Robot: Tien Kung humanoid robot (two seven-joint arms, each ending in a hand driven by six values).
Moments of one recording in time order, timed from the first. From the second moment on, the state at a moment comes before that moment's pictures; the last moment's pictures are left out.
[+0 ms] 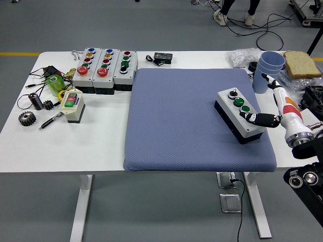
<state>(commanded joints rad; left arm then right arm) -0.09 0.03 -0.54 -0.18 0.94 0.15 0.14 0.31 -0.26 1.11 1.46 -1.77 -0.35 -0.33</state>
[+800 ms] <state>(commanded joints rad) -0.09 0.02 -0.56 -0.18 0.90 0.16 0.13 0.47 -0.20 1.01 1.23 -1.86 -0.26 -0.53</state>
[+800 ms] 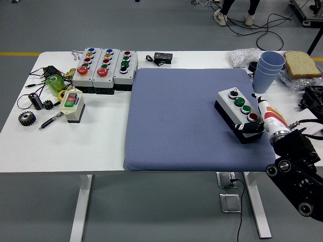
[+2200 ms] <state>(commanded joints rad) -0.09 0.01 -0.59 -0.18 0.89 0.17 0.12 0.61 -0.32 0.80 1.25 -1.87 -0.12 -0.33</state>
